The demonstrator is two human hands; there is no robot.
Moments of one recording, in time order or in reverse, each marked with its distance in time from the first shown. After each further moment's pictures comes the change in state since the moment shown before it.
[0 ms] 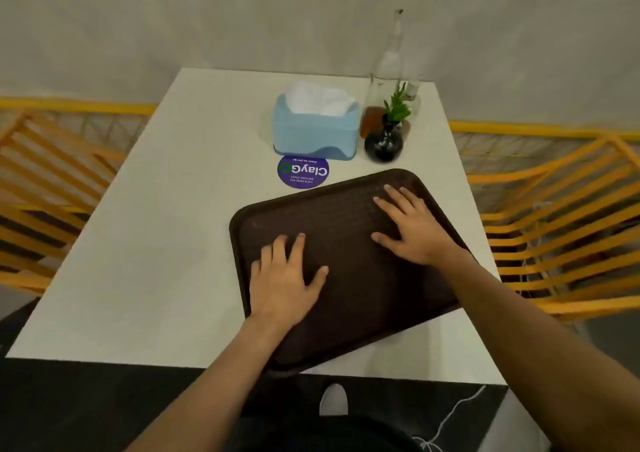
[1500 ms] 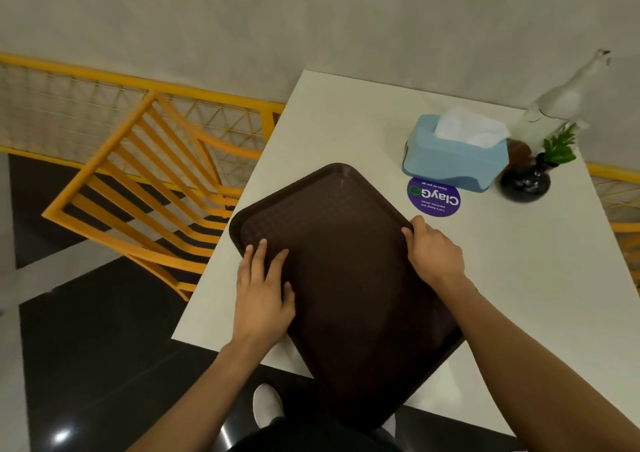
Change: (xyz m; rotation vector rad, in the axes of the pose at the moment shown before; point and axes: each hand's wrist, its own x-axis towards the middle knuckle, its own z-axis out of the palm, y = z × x) left_hand -0.024 -0.262 -0.043 -0.242 0.172 -0.165; right_hand 0.110 -0.223 0.059 -0.099 0.061 0.291
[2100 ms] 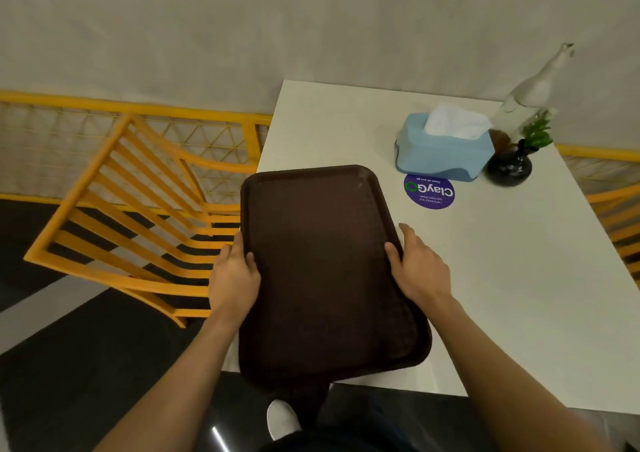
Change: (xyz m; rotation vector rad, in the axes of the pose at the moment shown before) left_hand 0.075 -0.065 -0.032 -0.101 0.069 -0.139; right_hand -0.057 -0.065 0.001 0.163 0.081 0.131
